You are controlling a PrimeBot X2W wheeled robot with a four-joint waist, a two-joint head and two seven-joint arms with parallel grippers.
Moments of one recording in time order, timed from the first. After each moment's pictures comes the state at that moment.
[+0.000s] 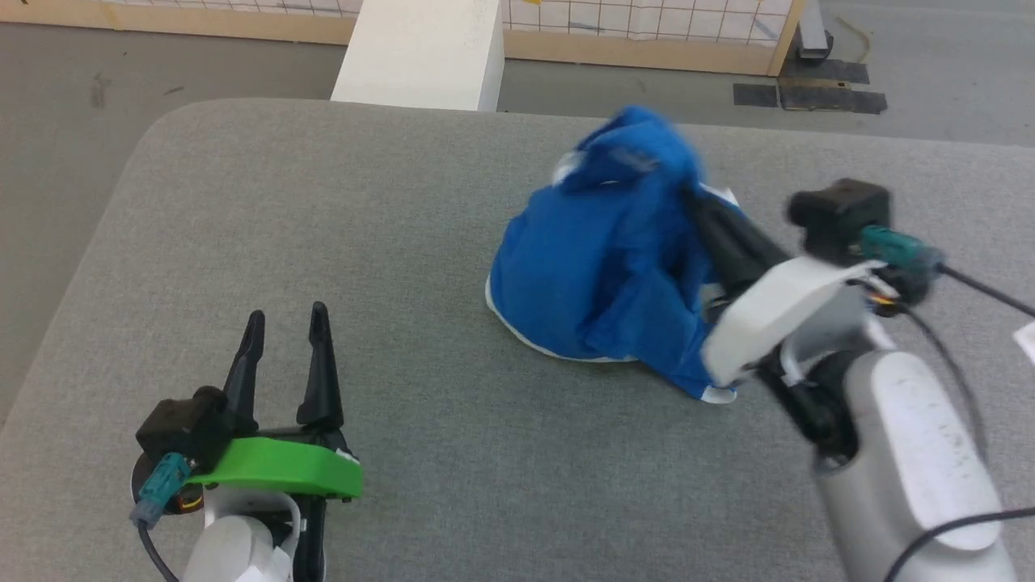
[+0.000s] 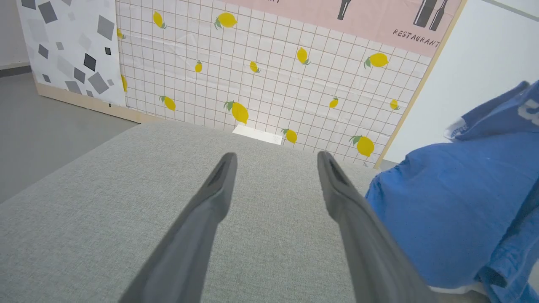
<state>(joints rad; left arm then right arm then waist) -0.10 0.09 -0.05 0.07 -0.35 -0.03 -0.26 -0.42 -0.05 0.18 0.07 0.25 0.13 0.25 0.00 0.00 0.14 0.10</state>
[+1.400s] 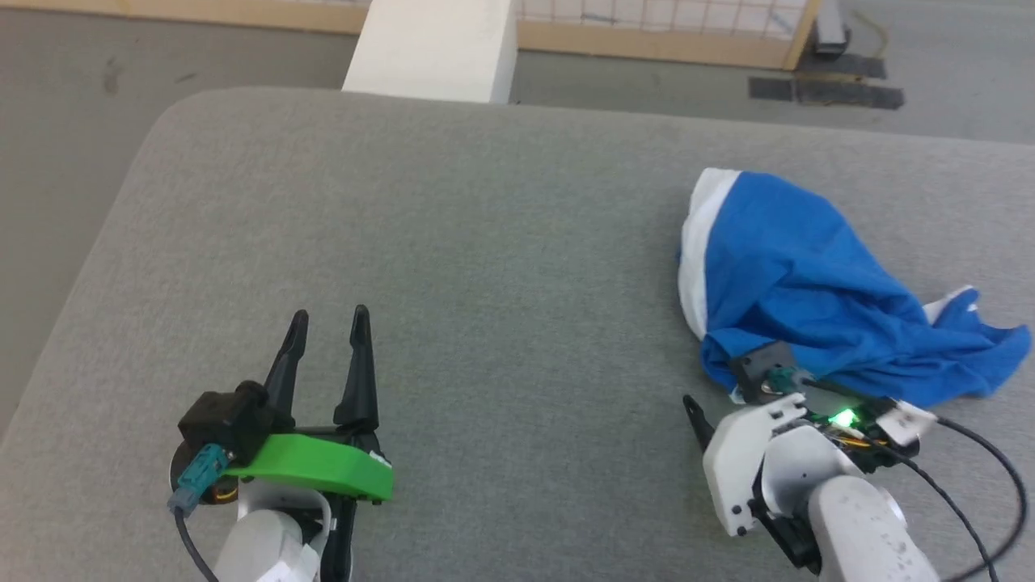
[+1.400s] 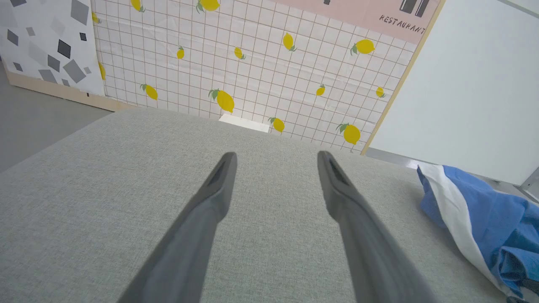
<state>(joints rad) -0.13 0.07 -0.09 0.12 -0.34 -0.07 -0.26 -0.20 -0.05 0.15 0.26 -0.06 0.13 0.38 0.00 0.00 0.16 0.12</state>
